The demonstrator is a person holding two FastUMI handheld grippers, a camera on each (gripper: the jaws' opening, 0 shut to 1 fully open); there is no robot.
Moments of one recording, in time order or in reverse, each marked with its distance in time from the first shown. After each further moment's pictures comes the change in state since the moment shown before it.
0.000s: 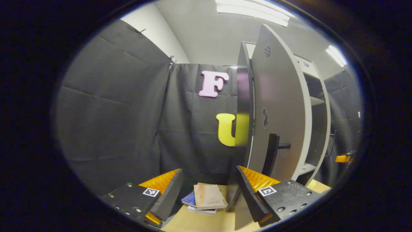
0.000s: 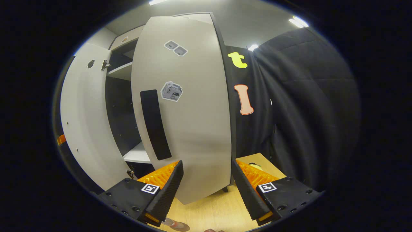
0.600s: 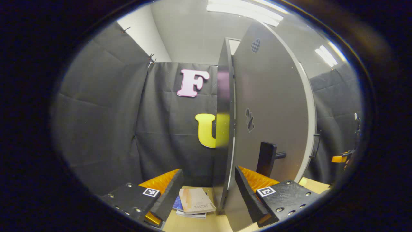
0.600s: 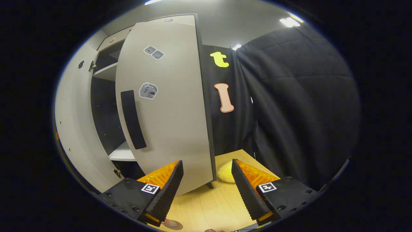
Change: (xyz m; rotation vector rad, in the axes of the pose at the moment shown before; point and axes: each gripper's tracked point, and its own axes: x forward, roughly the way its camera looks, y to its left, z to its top) left arm 0.017 -0.047 0.009 0.073 0.009 -0.146; right arm -0.019 -0.049 -0.012 0.024 -0.002 -0.140
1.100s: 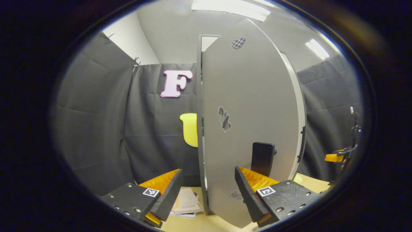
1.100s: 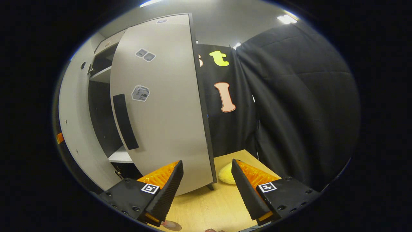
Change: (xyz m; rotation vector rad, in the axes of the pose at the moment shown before) left arm 0.016 -0.106 0.003 0.030 0.009 -0.033; right arm 0.016 -0.021 0.005 0.024 -0.014 0.028
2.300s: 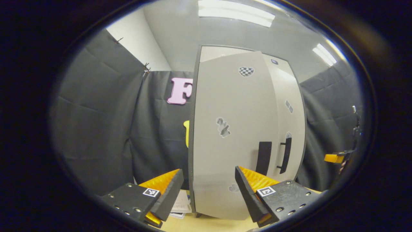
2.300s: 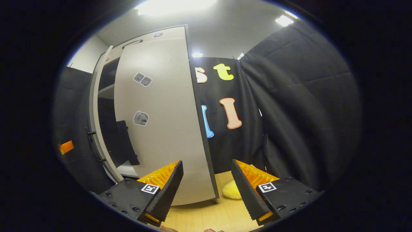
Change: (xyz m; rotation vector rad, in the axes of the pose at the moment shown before) left arm -0.031 -0.046 0.022 -0.067 -0.089 0.108; right arm 0.016 -0.001 0.065 0.012 -0.118 0.117
